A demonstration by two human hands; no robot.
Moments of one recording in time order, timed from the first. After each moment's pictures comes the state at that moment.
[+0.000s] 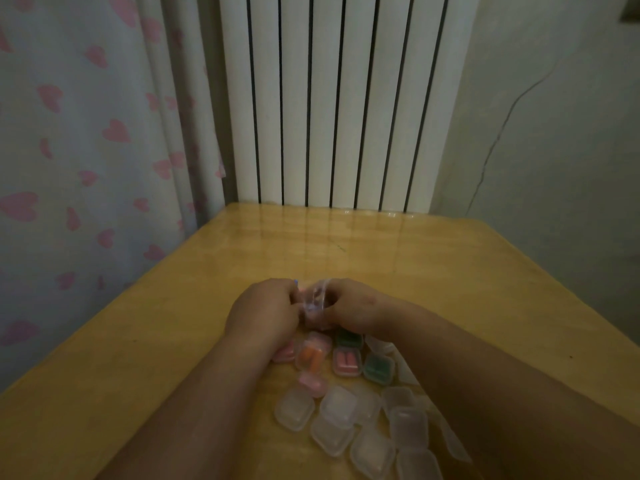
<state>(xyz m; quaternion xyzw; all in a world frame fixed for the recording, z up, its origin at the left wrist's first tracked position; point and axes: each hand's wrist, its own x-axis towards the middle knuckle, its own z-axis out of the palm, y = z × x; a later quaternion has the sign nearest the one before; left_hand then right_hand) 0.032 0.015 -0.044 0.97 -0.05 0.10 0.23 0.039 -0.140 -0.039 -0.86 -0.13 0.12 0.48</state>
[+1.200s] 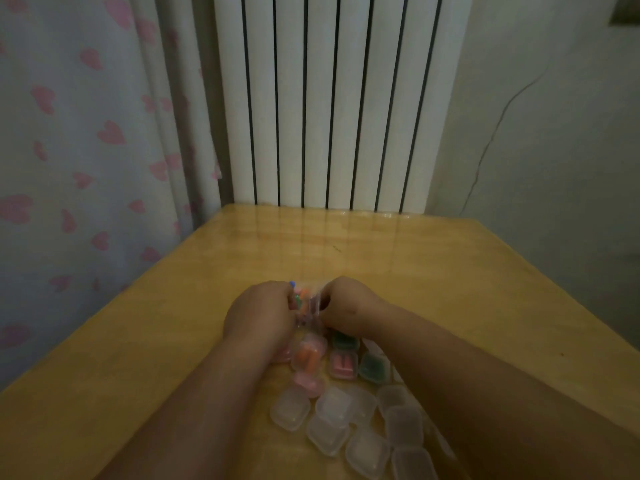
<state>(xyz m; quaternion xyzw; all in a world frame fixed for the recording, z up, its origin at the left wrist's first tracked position) 0.033 0.013 -0.050 0.97 -0.06 0.11 0.21 0.031 -0.128 -0.025 -0.97 -0.04 0.06 0.24</state>
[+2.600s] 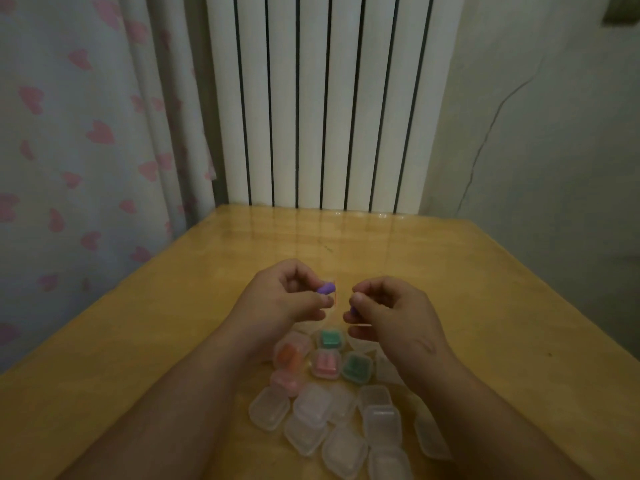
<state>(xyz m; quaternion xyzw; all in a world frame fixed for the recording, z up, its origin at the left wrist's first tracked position) -0.003 -0.010 -0.024 0.71 -0.15 -0.02 0.68 -0.042 -0.172 -0.029 -0.75 0.05 -0.14 0.64</state>
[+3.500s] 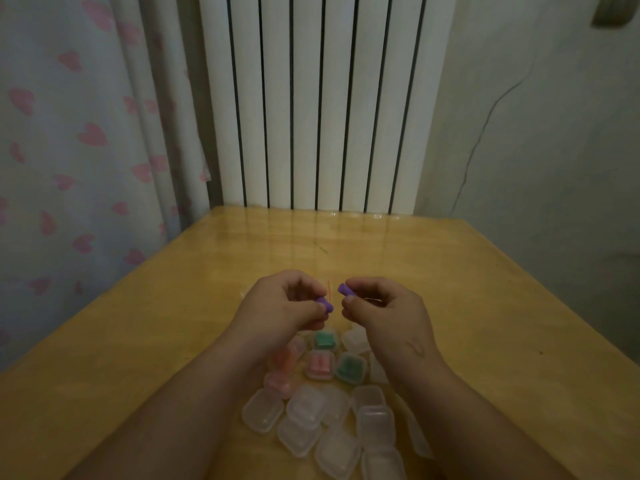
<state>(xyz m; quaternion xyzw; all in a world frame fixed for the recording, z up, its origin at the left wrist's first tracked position) -0.003 -0.020 -0.030 0.72 -0.12 -0.03 0.69 -0.038 -0.169 -0.034 -0.72 0.05 -0.19 0.66</state>
